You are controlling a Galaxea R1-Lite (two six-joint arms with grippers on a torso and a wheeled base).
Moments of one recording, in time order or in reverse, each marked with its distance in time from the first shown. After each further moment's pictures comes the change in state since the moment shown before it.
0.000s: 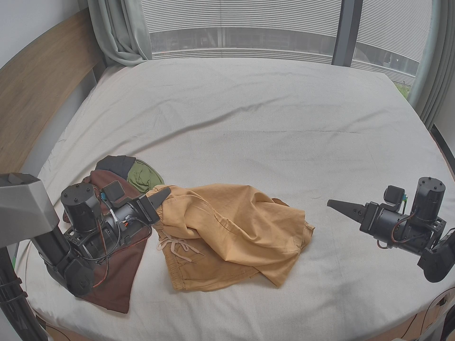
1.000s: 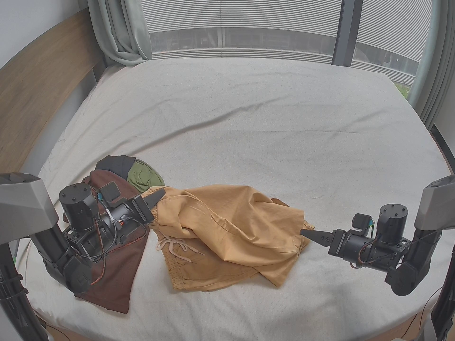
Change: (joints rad) left arm 0.041 0.020 -0.003 -0.001 -0.029 -0.003; right arm 0.073 0.400 0.027 -0.310 -0.016 0.054
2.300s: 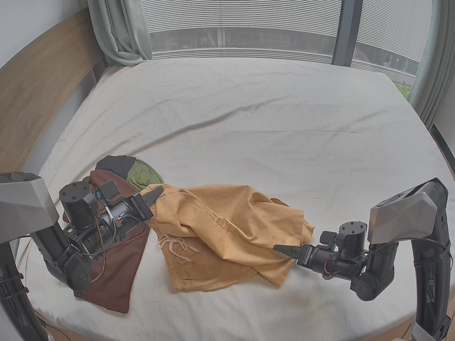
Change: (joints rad) left arm 0.012 0.008 -0.016 0.000 0.002 0.000; right arm 0.071 0.302 -0.214 -0.019 -0.026 0.097
